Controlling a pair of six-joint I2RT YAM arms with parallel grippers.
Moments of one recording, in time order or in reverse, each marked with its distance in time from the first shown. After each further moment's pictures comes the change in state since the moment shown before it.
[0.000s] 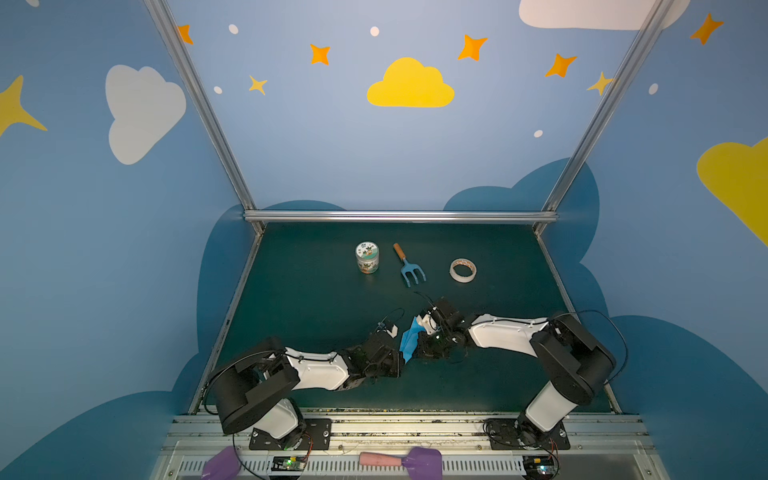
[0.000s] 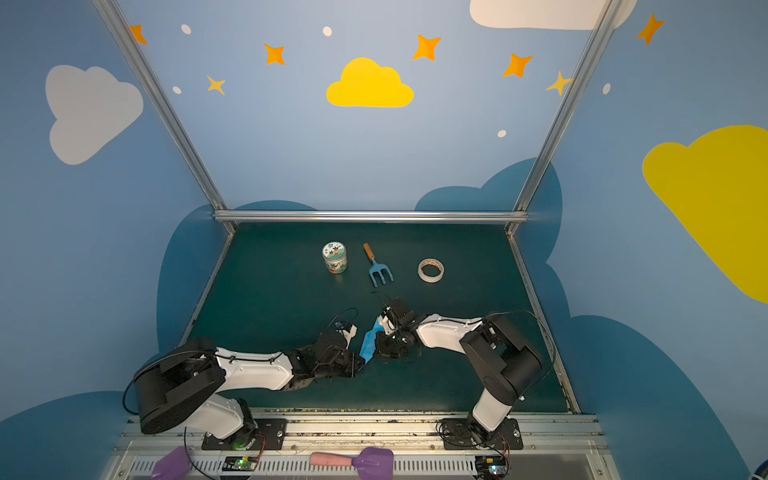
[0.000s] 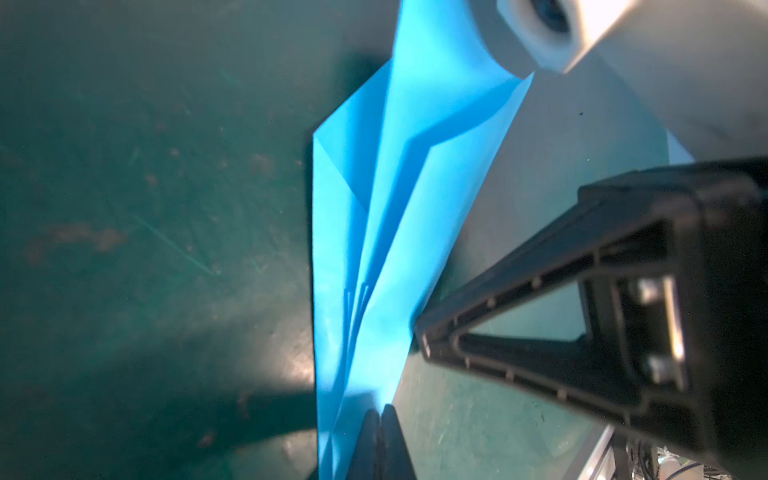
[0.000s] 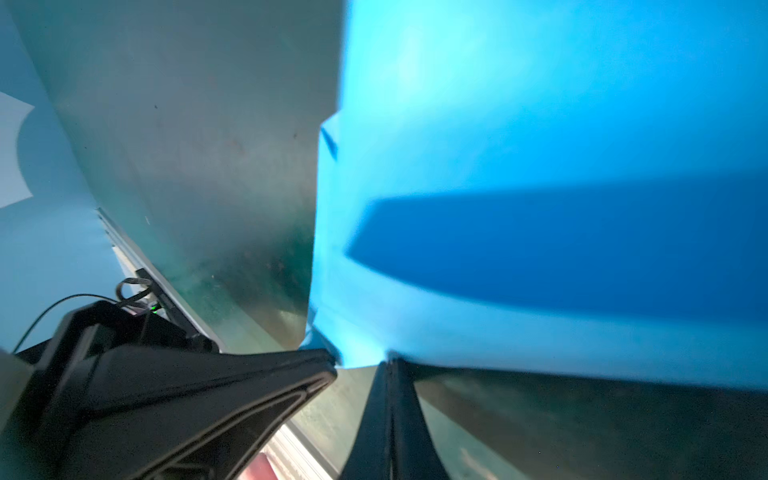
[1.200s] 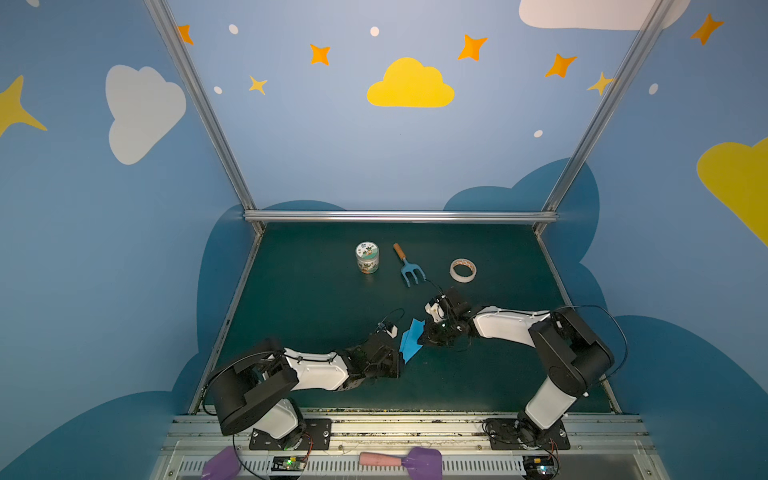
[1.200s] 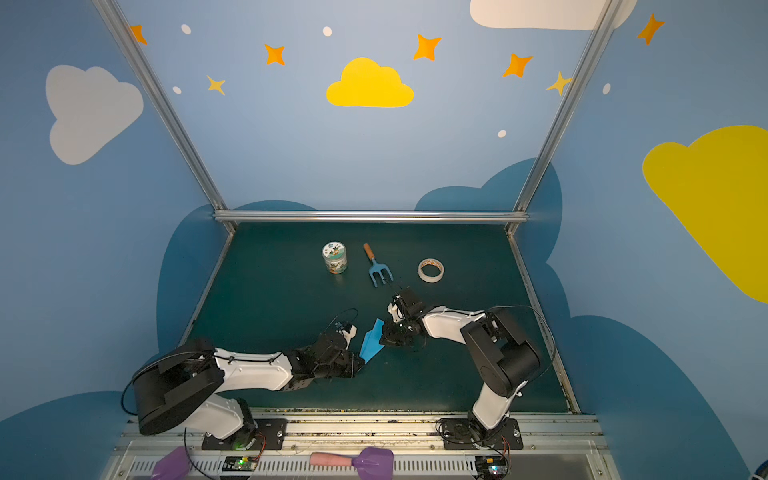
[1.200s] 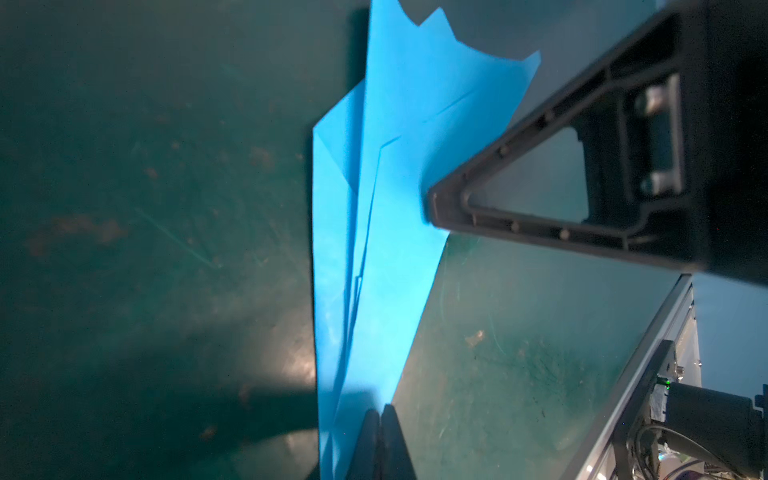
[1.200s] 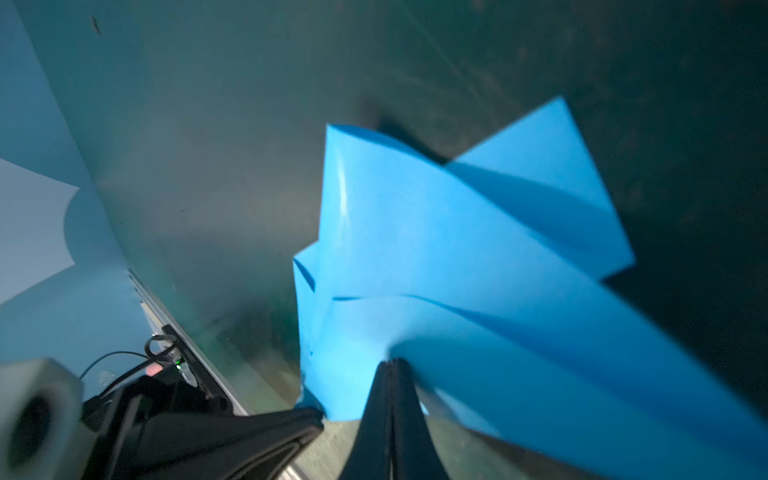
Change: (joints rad) left arm -0.005 -0.018 -0.010 -0.013 0.002 0.000; right arm -0.079 0.038 0.036 0.042 0.021 0.022
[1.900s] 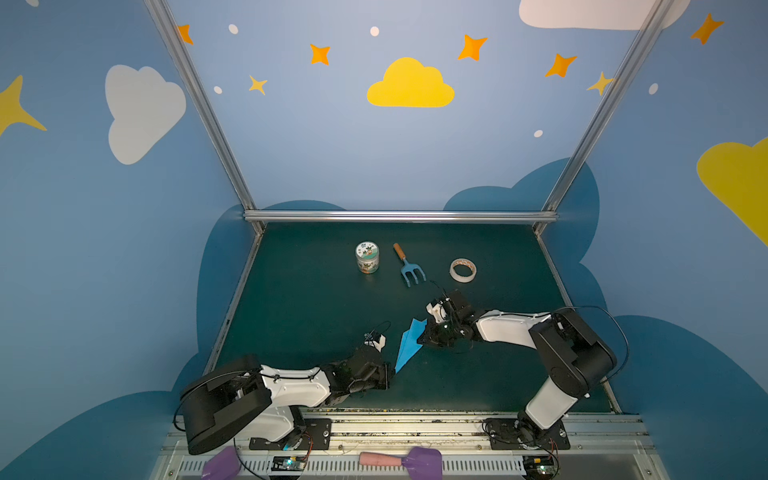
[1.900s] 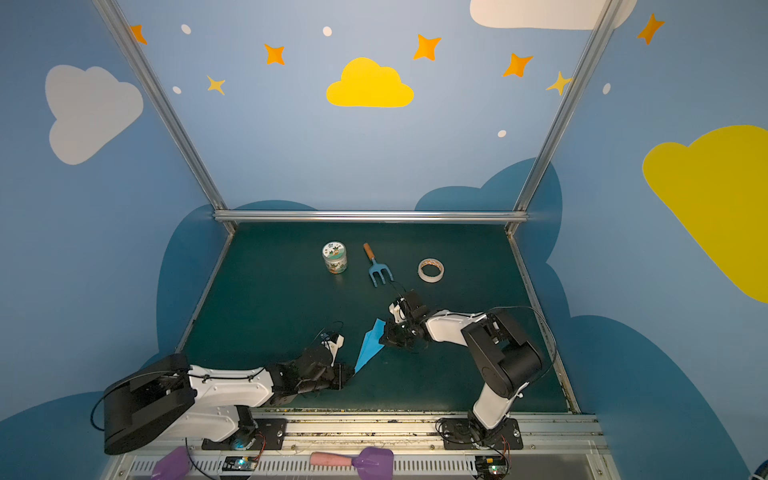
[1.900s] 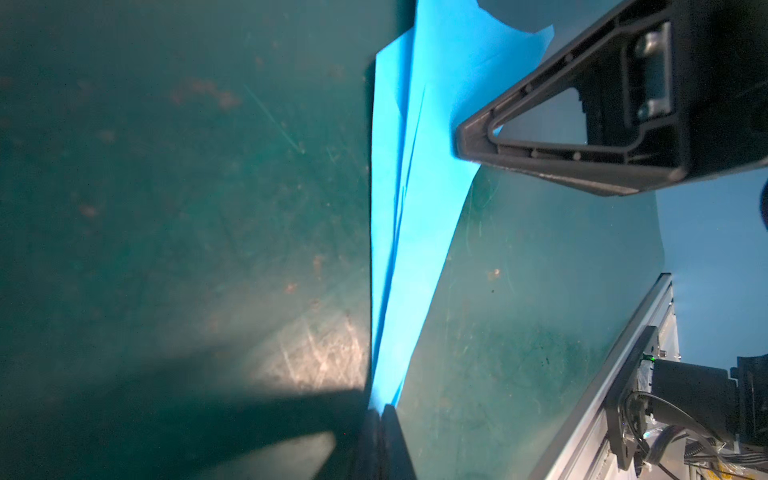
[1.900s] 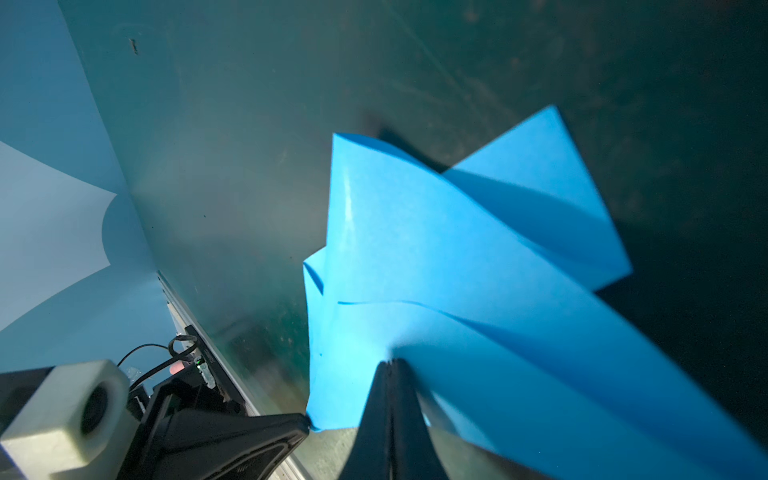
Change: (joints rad) left arm -0.066 -0.167 -0.177 0.050 -0.062 -0.103; right arm -0.012 -0.012 -0.057 0.095 -0.030 0.030
